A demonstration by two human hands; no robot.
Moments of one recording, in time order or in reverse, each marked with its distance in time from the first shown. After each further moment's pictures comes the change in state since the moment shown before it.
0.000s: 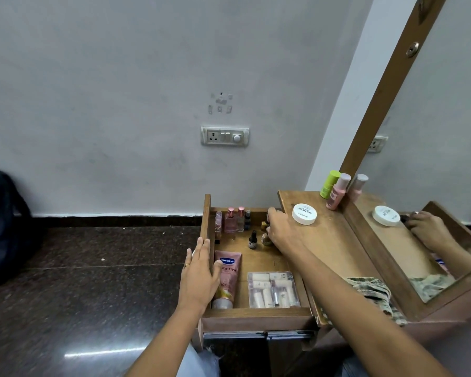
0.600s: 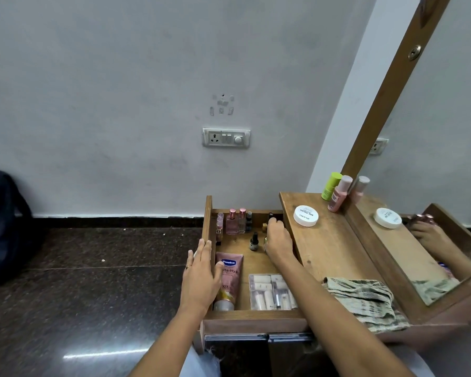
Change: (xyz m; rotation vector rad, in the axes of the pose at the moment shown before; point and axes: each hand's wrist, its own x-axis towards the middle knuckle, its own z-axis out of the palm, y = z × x) left_hand -0.002 0.002 -0.002 -0.012 -0.001 -0.002; right_hand -0.006 -0.016 0.030 -0.075 0.031 0.187
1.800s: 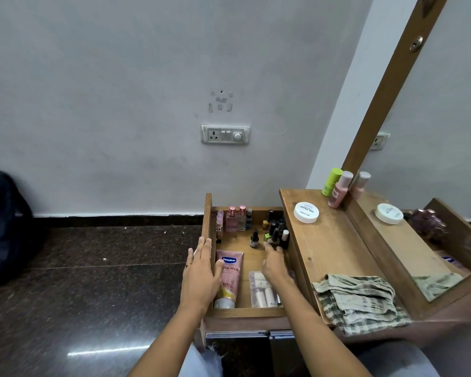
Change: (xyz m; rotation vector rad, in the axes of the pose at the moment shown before) left_hand 0.000 0.001 -0.001 0.001 -0.010 0.002; right_hand -0.038 0.012 0.045 0.412 -0.142 0.136
